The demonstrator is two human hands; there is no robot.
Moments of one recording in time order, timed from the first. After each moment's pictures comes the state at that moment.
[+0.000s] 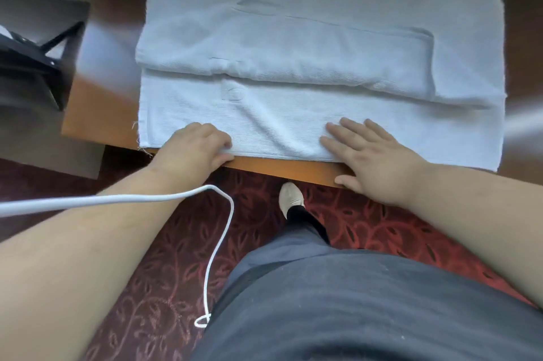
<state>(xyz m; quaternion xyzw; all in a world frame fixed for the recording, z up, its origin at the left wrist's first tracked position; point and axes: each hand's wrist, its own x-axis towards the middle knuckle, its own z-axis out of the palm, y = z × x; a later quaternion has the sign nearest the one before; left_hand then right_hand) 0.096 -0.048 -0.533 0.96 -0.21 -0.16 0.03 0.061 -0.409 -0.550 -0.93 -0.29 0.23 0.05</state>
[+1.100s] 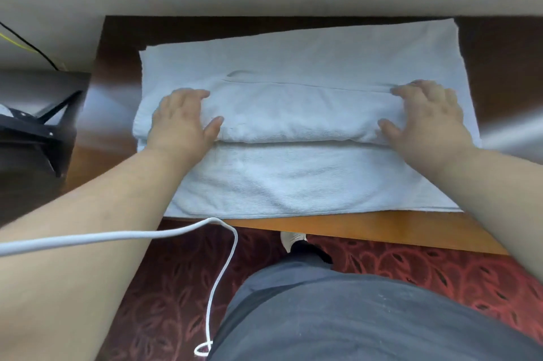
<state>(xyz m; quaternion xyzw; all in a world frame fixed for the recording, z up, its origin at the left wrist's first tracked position) 0.234 -0.062 -0.520 0.99 -0.08 -0.03 0.08 0.152 -0.464 -0.519 -0.98 0.10 0.02 0.16</state>
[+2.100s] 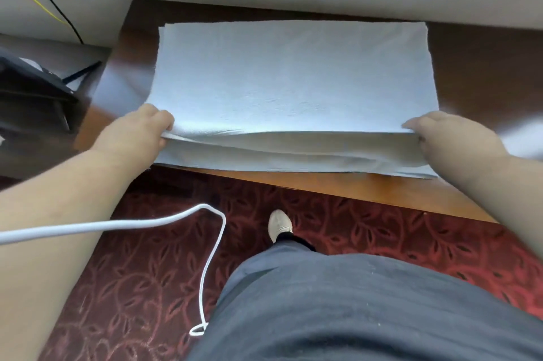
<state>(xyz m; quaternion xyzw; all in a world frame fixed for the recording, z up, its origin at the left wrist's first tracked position) 0.120 0.007 -0.473 0.99 -0.11 -0.10 -0.04 0.056 -0.532 -0.479 -0.99 -0.02 0.14 0.00</state>
